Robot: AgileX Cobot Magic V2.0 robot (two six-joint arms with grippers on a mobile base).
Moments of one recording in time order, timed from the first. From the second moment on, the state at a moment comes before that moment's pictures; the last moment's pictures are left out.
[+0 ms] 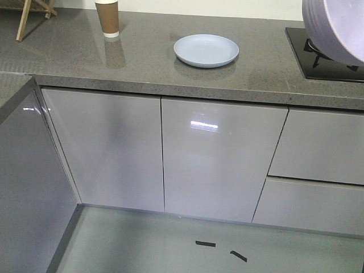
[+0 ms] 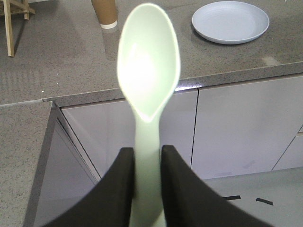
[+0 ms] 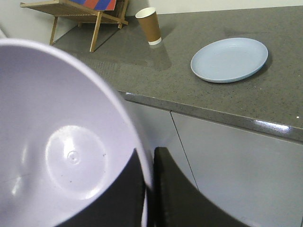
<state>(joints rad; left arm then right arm) -0.07 1.25 -1.51 -0.11 0.87 0.15 -0.45 1.26 -1.46 1.07 1.18 -0.73</state>
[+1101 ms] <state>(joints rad) -0.07 1.25 -1.51 -0.11 0.87 0.15 -0.45 1.26 -1.46 1.07 1.18 -0.73</state>
